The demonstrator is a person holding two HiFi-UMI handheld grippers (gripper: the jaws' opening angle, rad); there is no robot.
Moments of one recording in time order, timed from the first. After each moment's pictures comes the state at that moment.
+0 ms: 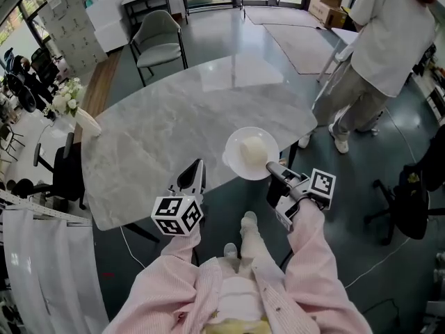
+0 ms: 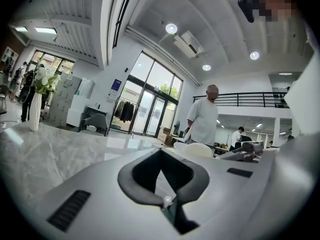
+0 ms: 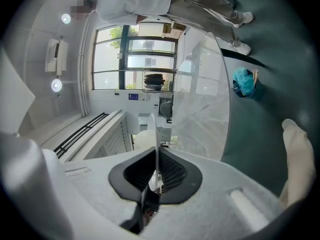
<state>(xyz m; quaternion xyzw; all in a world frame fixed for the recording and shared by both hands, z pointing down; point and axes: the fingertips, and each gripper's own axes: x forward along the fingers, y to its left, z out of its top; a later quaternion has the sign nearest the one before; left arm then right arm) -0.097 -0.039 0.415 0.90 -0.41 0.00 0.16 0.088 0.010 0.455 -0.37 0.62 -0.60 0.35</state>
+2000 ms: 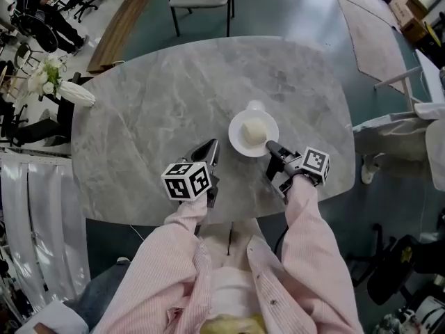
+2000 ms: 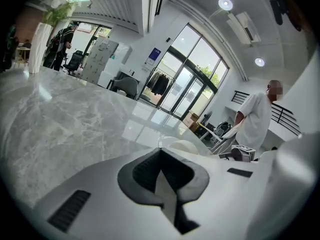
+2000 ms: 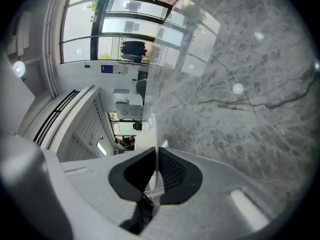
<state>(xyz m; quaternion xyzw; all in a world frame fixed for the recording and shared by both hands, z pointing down) -0.051 -0.303 0.582 0.78 -0.50 0.07 0.37 0.114 -0.313 0.621 -0.34 0.61 -0.69 0.16</state>
